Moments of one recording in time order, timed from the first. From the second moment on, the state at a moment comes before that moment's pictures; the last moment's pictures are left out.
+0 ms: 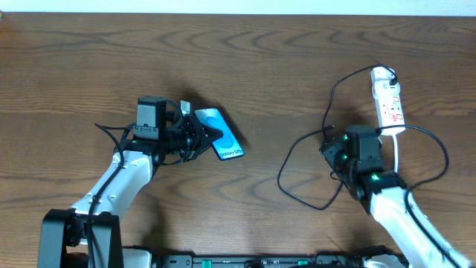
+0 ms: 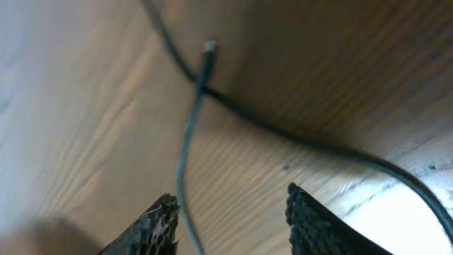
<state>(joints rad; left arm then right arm) -0.12 1.49 0.71 -0.13 0.86 -0.98 0.18 1.24 0.53 -0.24 0.01 1.11</state>
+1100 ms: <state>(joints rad) -0.12 1.49 0.71 -0.13 0.86 -0.98 0.18 1.72 0.75 -0.06 -0.08 1.43</state>
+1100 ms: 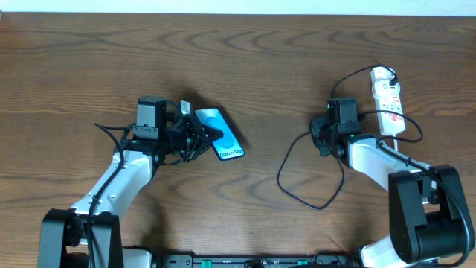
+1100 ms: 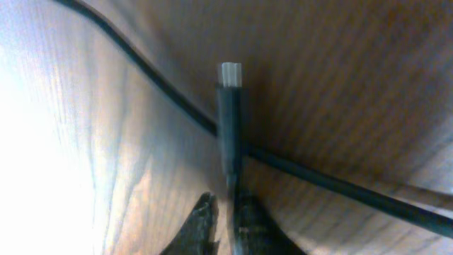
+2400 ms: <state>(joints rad) -0.01 1.49 0.71 0.83 1.32 -1.28 0.34 1.26 0.72 0.06 -1.27 0.59</state>
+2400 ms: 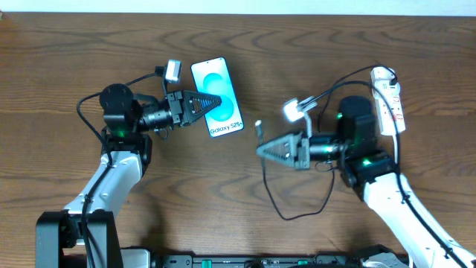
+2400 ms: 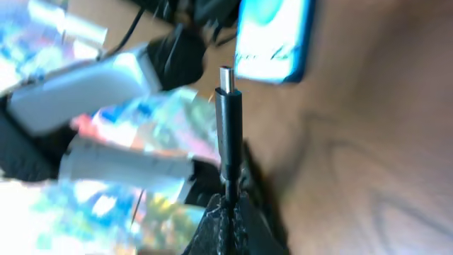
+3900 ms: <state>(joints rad) -0.06 1.49 0.71 0.94 1.20 -1.49 0.46 1.26 0.72 0.07 -1.10 0.64</state>
